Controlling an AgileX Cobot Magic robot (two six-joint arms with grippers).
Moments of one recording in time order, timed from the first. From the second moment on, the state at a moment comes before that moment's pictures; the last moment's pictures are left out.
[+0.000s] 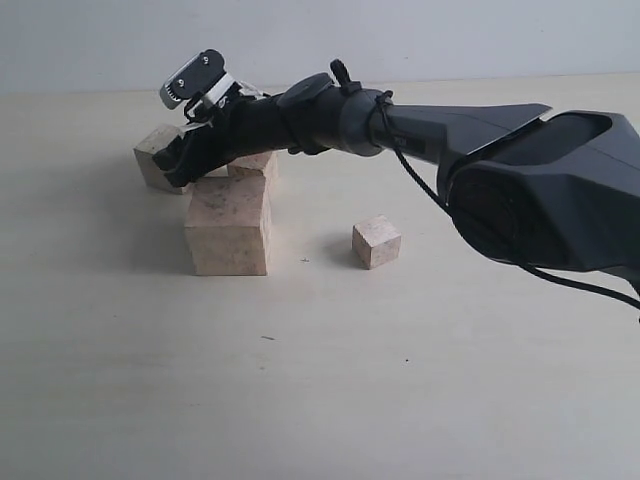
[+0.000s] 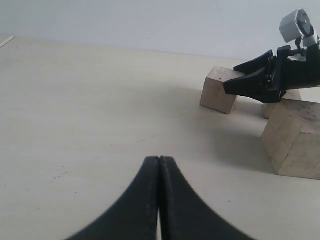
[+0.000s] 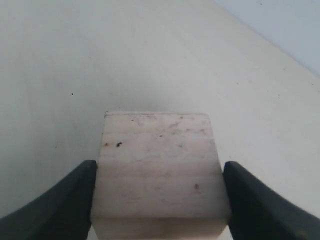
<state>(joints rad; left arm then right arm) 0.01 0.01 0.00 -0.11 0.37 0.02 0.74 2.68 -2.19 1.30 0.46 -1.54</state>
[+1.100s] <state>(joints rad) 0.01 0.01 0.00 -0.11 0.37 0.02 0.62 2.13 -2.19 0.42 1.22 -0.97</state>
